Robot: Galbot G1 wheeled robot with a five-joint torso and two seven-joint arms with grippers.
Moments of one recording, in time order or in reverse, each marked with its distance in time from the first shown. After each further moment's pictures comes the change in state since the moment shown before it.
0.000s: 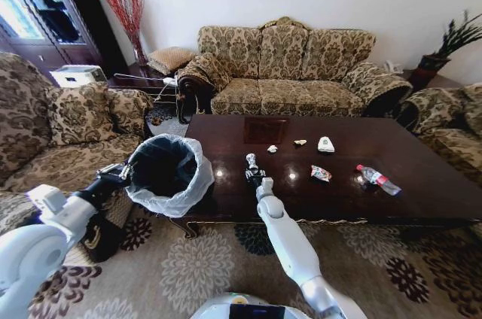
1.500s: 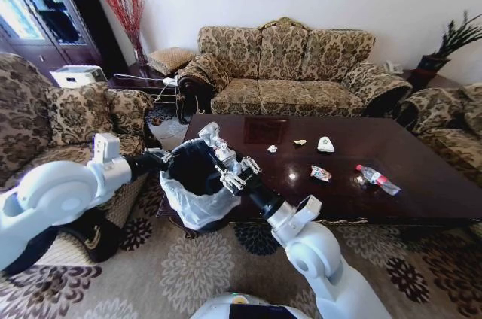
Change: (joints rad) left arm -0.019 0.629 0.014 -0.067 -0.543 0.184 -0.258; right arm -0.352 -0.291 -0.134 1.094 0.228 -0.129 -0.272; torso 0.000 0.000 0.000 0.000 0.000
